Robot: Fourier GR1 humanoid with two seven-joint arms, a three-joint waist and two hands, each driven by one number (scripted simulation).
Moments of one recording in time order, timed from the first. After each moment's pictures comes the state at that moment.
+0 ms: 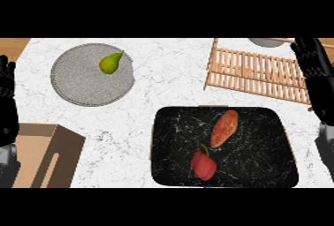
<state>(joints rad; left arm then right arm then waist) -0.16 0.50 -0.02 -1.67 0.17 0.45 -0.10 -0.33 -0.47 0.02 -1.58 -0.13 -0.05 -0.12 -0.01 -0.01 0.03</state>
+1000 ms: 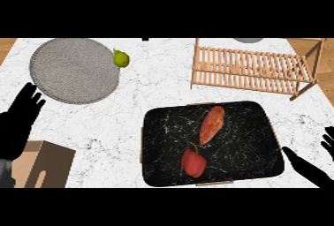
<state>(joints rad) -0.04 0.56 -0.05 -1.57 0.44 0.27 0.22 0.27 -0.30 -0.08 -1.72 0.06 -0.52 0.19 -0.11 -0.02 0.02</state>
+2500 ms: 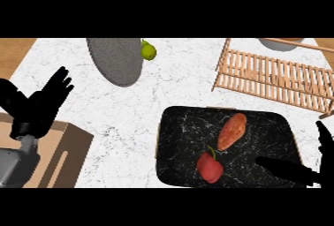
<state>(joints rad) -0.24 0.52 -0.16 -1.49 0.43 0.22 0.29 0.14 -0.38 0.16 -2.05 0.52 -0.32 1.15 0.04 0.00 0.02</state>
